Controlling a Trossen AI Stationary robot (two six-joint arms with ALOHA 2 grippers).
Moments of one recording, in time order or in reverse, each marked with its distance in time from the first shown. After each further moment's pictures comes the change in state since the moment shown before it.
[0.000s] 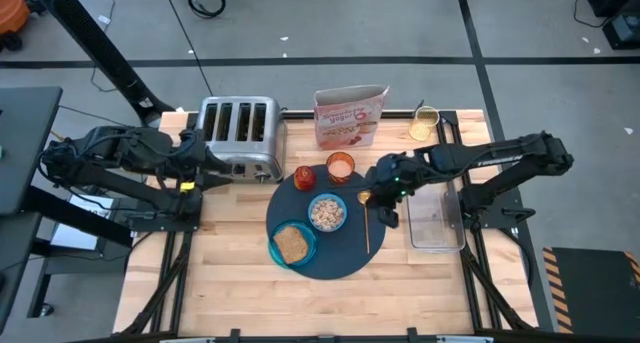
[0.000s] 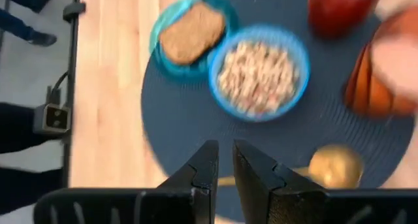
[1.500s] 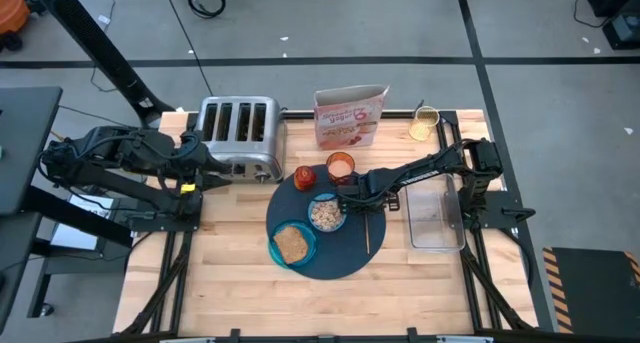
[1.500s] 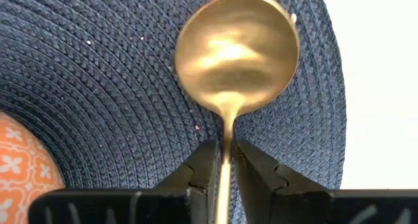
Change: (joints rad) left arm 0.000 0.000 0.000 -0.048 0.005 0.013; right arm -0.052 0.567 -0.001 -0.045 0.206 1.213
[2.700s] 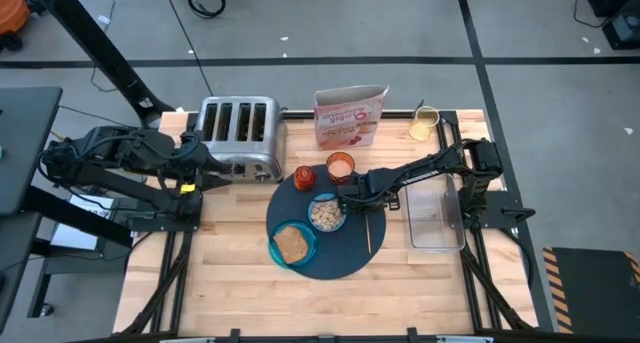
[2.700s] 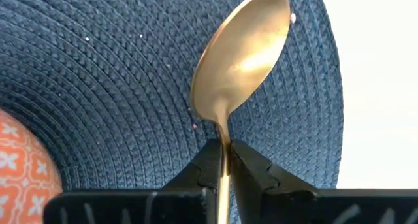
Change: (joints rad) left arm 0.000 0.000 0.000 0.000 0.000 0.012; right arm 0.000 0.000 0.002 -0.007 -0.003 -0.016
